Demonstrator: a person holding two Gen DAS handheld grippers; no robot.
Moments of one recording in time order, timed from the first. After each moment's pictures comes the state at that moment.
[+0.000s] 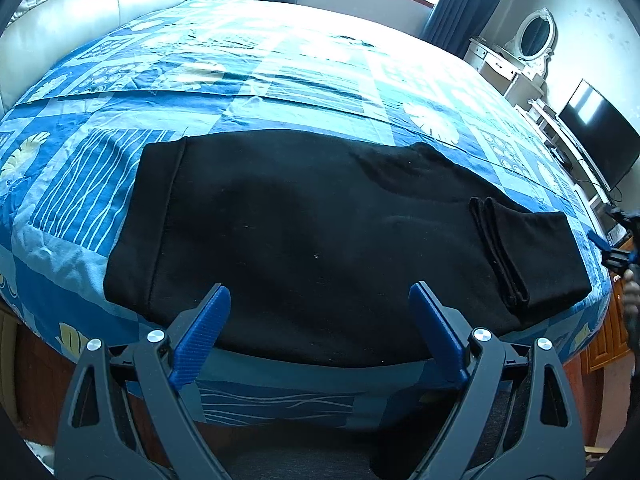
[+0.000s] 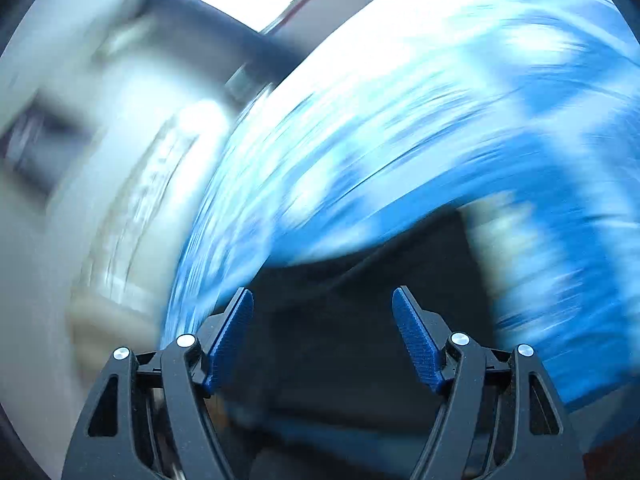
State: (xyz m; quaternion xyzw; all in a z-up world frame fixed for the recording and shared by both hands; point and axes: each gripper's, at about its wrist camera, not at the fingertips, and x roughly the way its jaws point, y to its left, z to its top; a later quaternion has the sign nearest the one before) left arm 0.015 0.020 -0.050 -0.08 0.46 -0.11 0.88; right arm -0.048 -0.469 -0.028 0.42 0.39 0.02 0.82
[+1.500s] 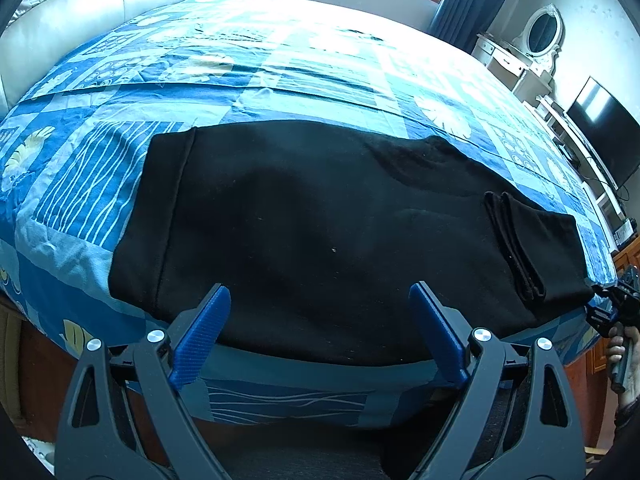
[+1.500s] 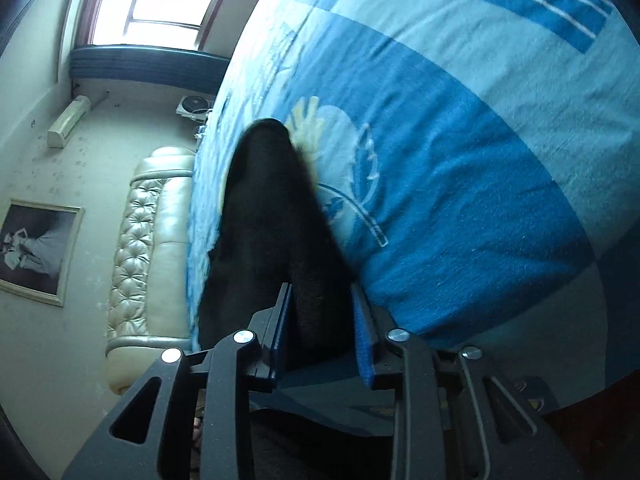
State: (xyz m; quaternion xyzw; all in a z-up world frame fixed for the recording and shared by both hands) left arm 0.018 0.028 -0.058 -0.07 0.47 -0.10 0.88; right arm -0.117 -0.489 -0.117 0.53 0.43 0.04 0.73
